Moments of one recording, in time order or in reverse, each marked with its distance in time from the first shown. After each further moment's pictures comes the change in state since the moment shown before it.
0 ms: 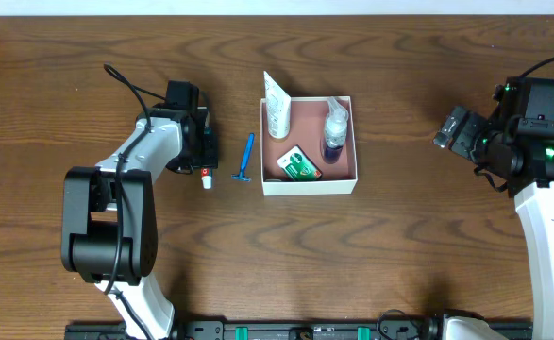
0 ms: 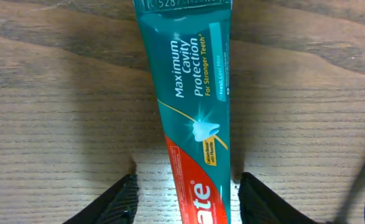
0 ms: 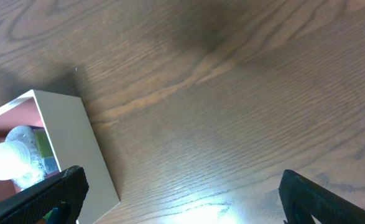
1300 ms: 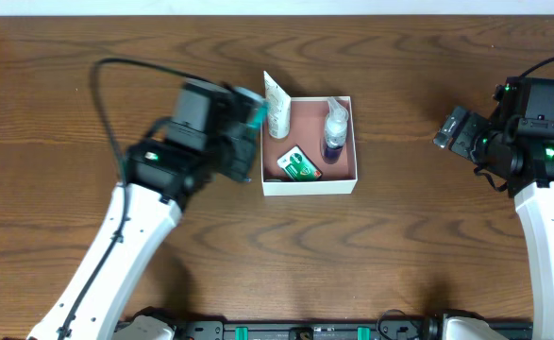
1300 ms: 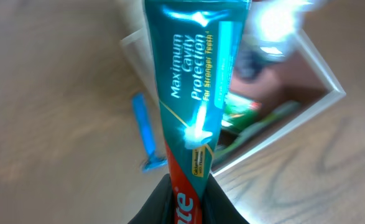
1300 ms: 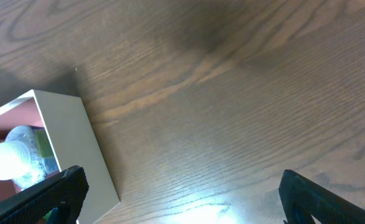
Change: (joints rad) left arm -0.337 -0.588 0.063 -0.179 0.078 0.213; right arm 0.000 0.000 0.000 0.000 0.000 0.000
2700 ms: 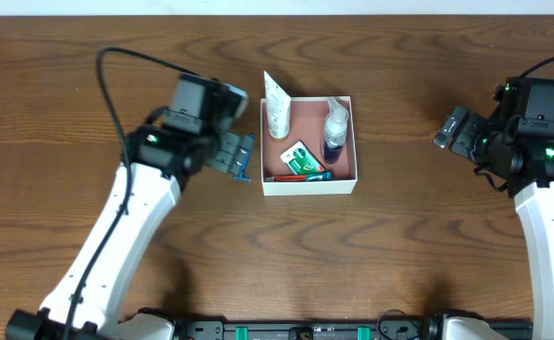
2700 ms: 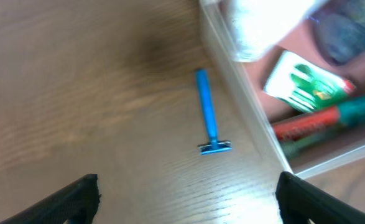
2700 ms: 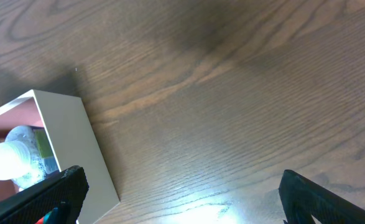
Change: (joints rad) left arm 0.136 0.095 0.000 -0.029 -0.152 -0.017; right arm 0.000 0.000 0.000 0.000 0.000 0.000
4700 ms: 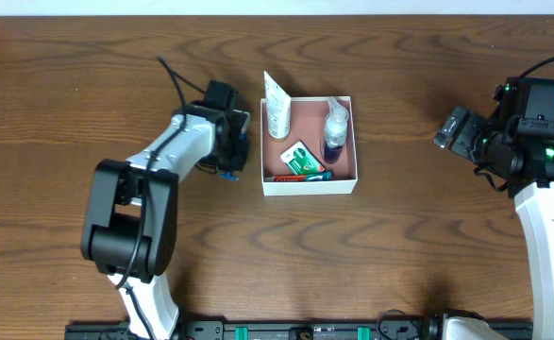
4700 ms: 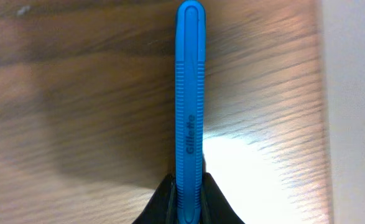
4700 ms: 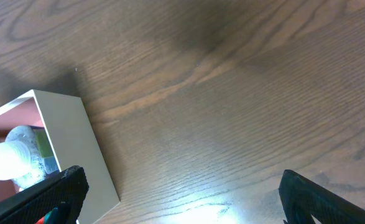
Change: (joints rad) left arm 0.055 0.529 0.000 0.153 0.119 -0.071; right arm 0.000 0.000 0.000 0.000 0.000 0.000
